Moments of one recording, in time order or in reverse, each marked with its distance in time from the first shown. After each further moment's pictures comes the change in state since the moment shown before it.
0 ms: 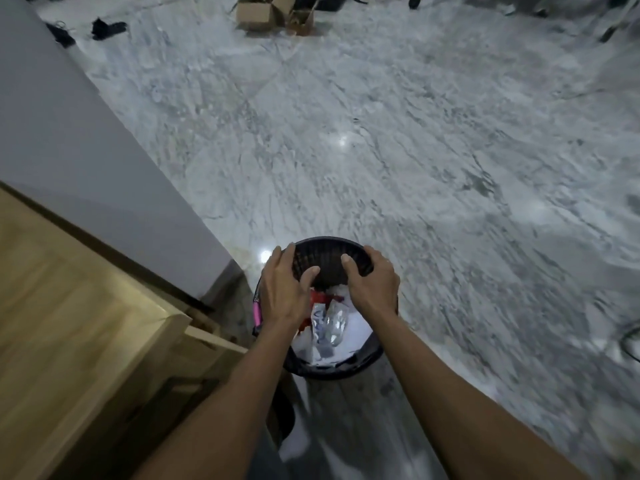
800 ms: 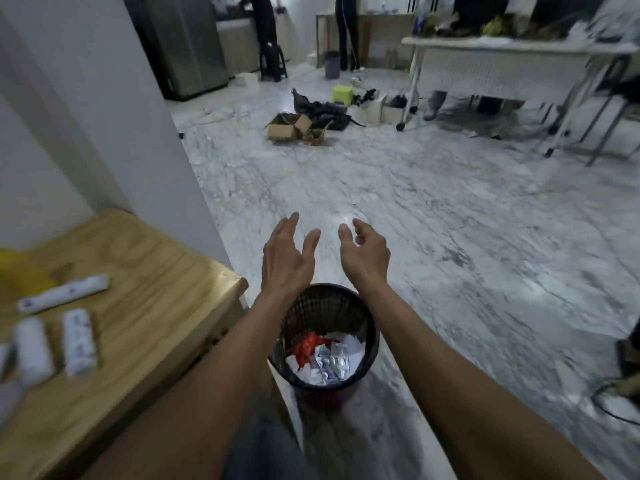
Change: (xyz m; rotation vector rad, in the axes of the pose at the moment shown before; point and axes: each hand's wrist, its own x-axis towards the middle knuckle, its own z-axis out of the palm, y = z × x) left_hand -0.108 0.137 -0.158 -0.172 0.209 0.301; right_hand -0.119 -0.147 -0.100 0.179 0.049 -0.311
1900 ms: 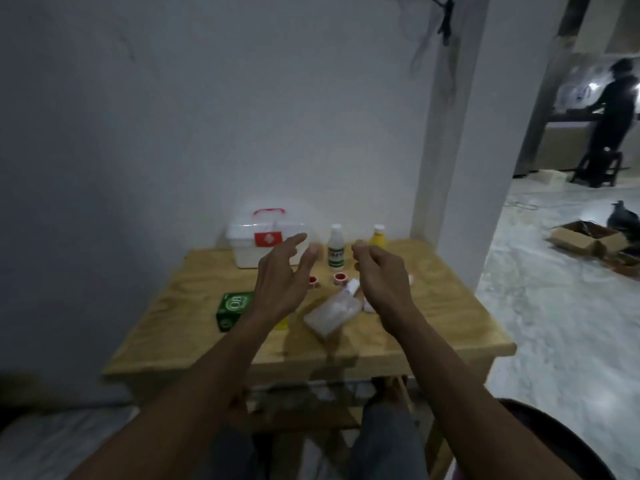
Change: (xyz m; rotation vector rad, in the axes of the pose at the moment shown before) left_hand -0.218 -0.072 -0.349 0.267 0.786 -0.237; right_hand -0.271 -0.168 0.165 0.178 -0.909 -0.484
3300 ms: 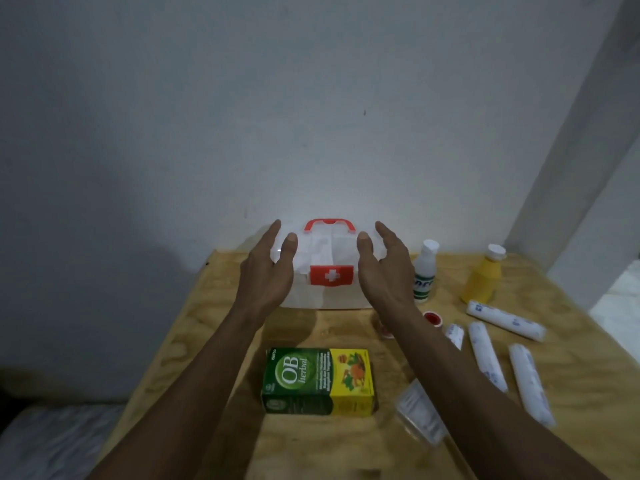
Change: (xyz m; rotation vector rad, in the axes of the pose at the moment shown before) left_hand 0.130 -0.164 -0.034 -0.111 0.050 -0.378; right_hand 0.135 0.043 0.191 -0.092 0.055 0.046
